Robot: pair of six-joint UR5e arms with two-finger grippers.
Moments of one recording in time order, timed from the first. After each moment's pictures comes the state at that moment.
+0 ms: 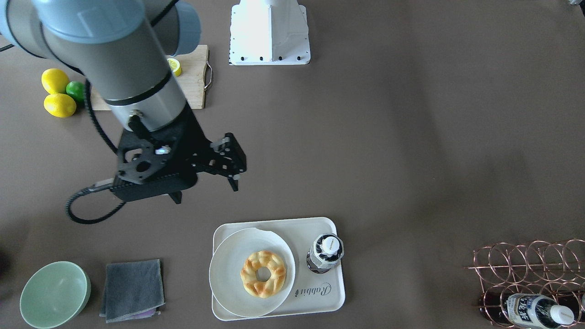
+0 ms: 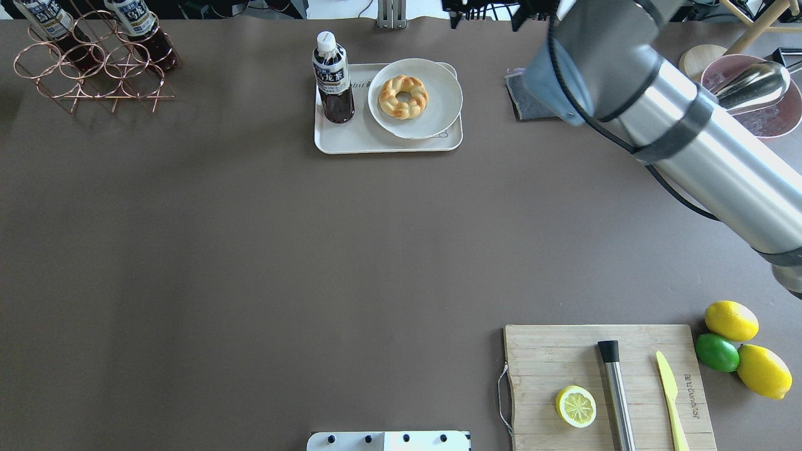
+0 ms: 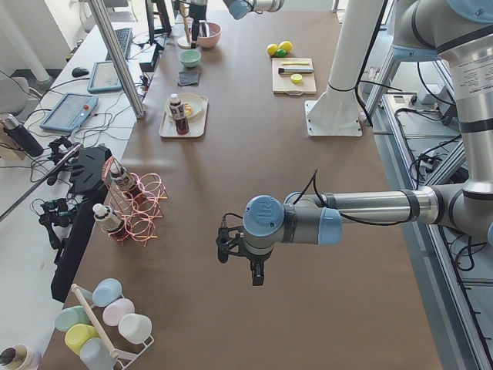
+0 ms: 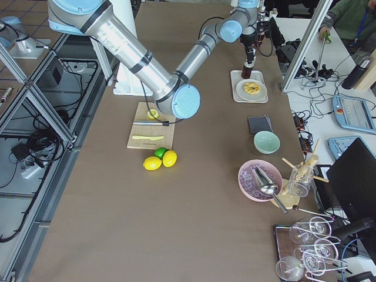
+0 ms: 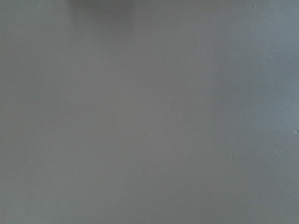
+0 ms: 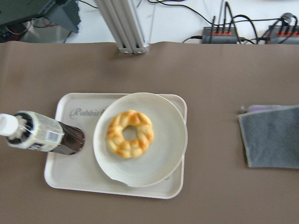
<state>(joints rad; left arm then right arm) -1.62 -1.26 -1.82 -1.67 -2.41 -0.07 0.98 -0.68 1.57 -1.59 2.11 0.87</state>
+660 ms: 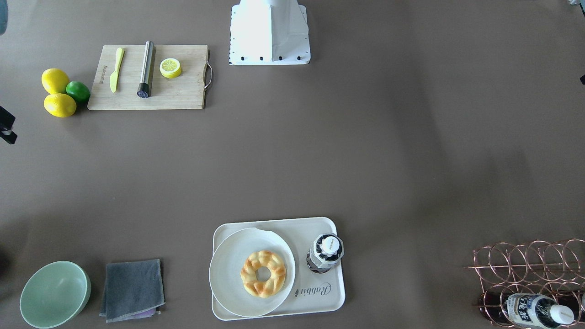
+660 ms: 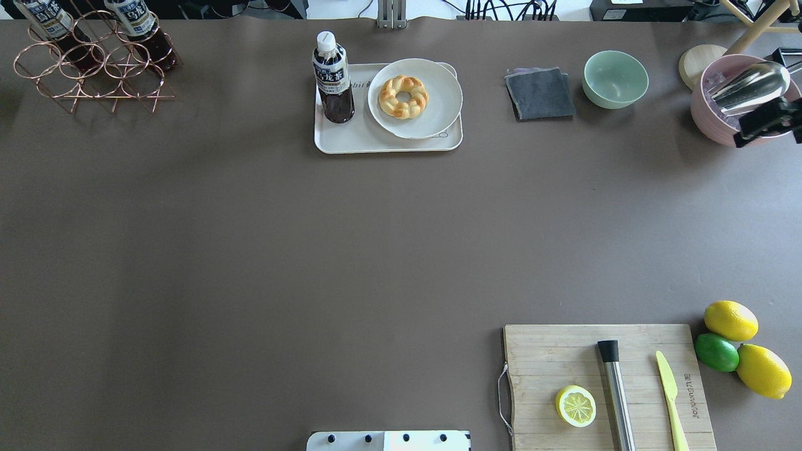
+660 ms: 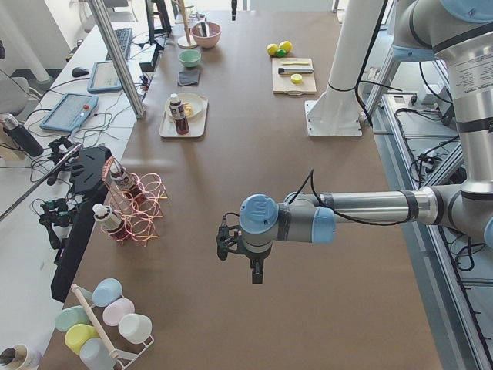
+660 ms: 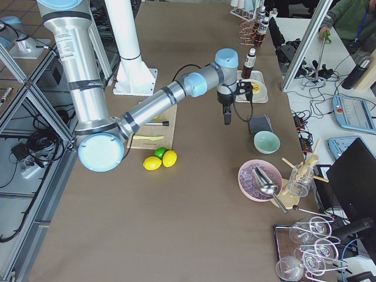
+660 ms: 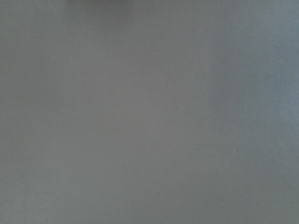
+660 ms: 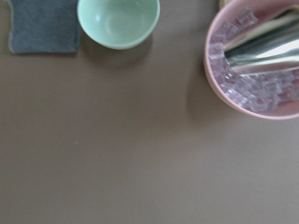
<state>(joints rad) -1.56 -1.27 -1.81 -1.67 -2.40 -0.07 1.25 -1.47 1.97 -1.65 2.23 0.44</state>
